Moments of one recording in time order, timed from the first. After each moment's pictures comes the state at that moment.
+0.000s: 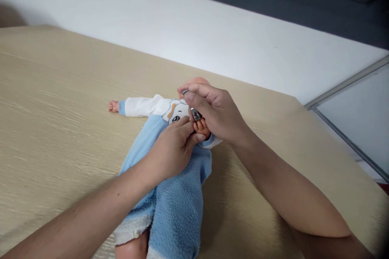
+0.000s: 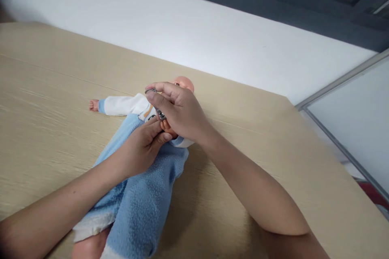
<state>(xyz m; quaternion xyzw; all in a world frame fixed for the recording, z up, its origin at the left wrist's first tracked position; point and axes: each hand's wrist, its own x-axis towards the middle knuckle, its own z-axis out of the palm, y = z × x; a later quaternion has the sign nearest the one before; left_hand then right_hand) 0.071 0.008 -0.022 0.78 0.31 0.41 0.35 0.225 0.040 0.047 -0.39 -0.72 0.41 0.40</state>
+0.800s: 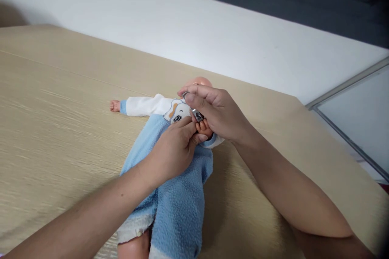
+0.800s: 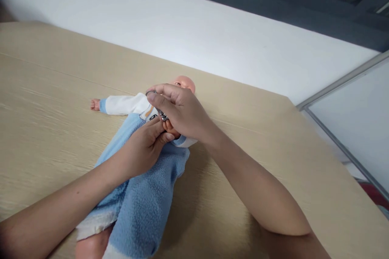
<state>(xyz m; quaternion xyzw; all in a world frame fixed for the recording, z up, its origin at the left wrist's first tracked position) 0.073 0.007 -0.020 0.79 0.30 0.42 0.33 0.228 0.044 0.051 -0.38 -0.76 0.38 0.37</state>
